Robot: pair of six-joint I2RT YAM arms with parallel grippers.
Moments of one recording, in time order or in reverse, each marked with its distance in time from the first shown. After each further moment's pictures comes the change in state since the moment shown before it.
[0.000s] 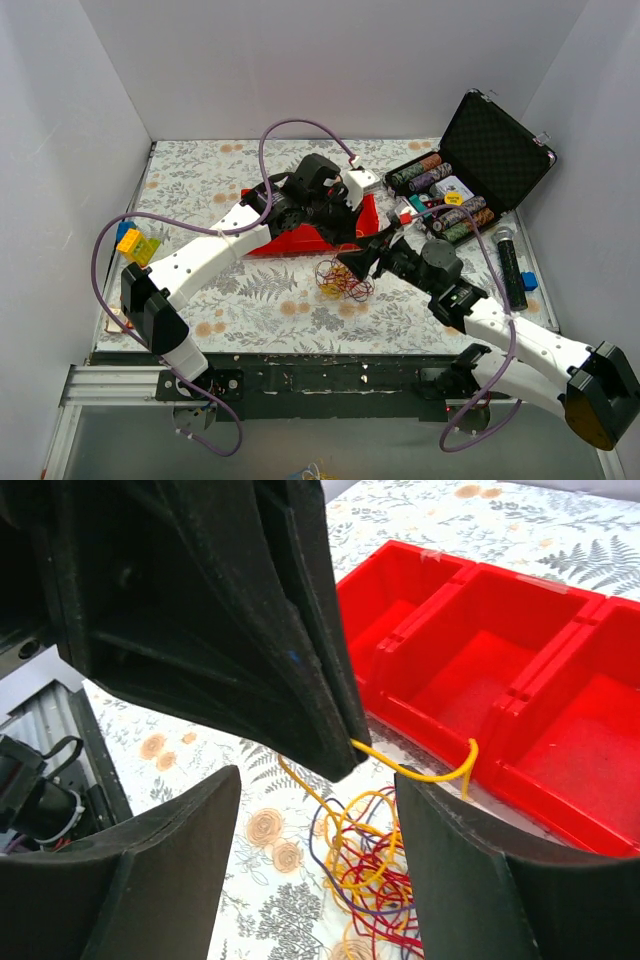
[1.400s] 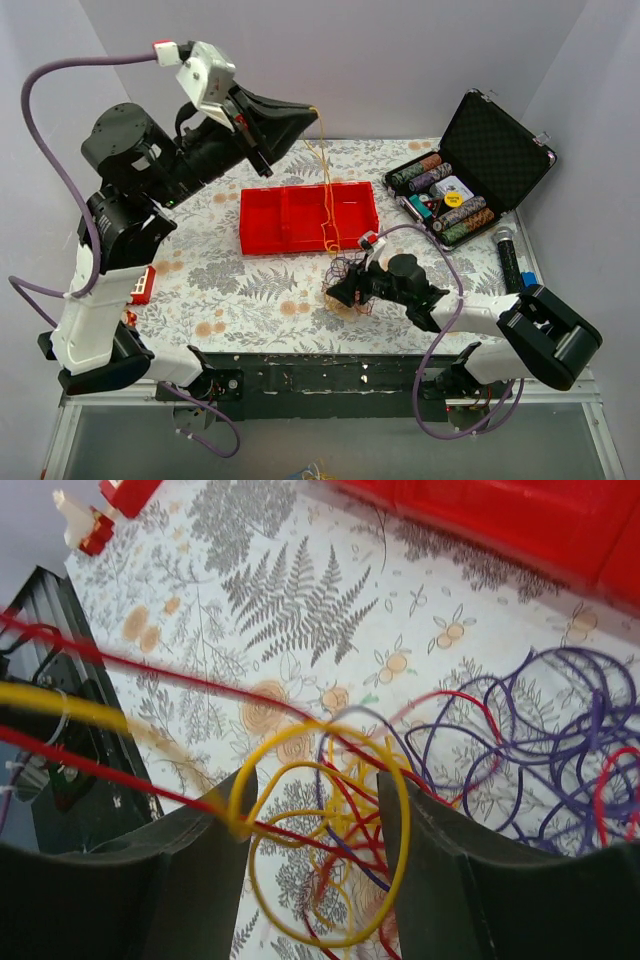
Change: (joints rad) left arm 0.000 -0.265 0.549 0.174 -0.130 -0.111; right arm 0.063 0.396 -0.127 0.270 -0.081 0.145
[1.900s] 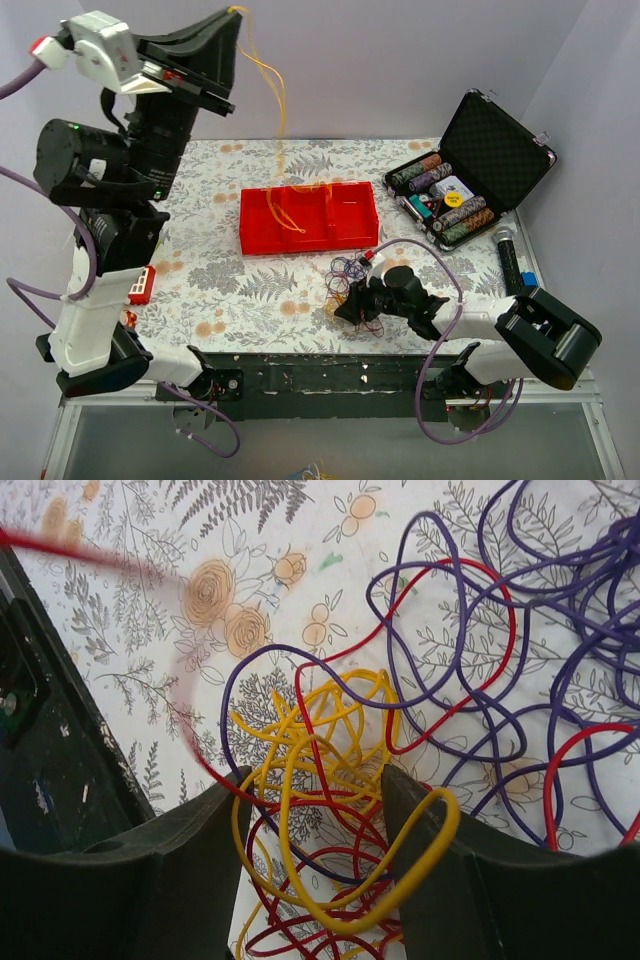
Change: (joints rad) left arm 0.000 -0.004 0.011 0.425 -0.367 0.174; right arm 0.047 0.003 -0.079 -0.120 0.035 0.006
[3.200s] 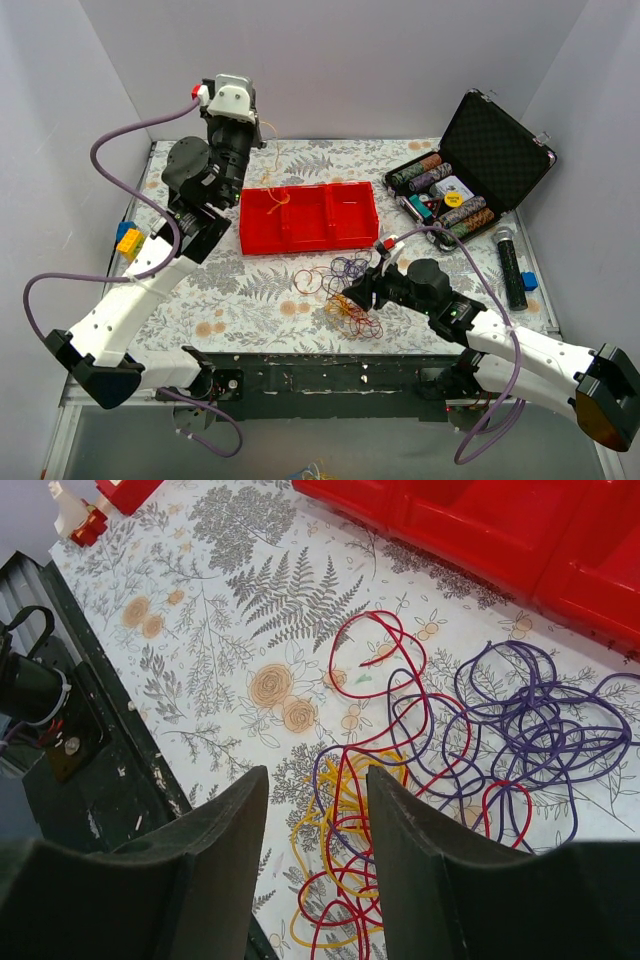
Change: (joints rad) left arm 0.124 -0.113 -0.680 0.288 -0.306 0.198; right arm 0.006 -0.445 0.100 -0.353 0.078 -0.111
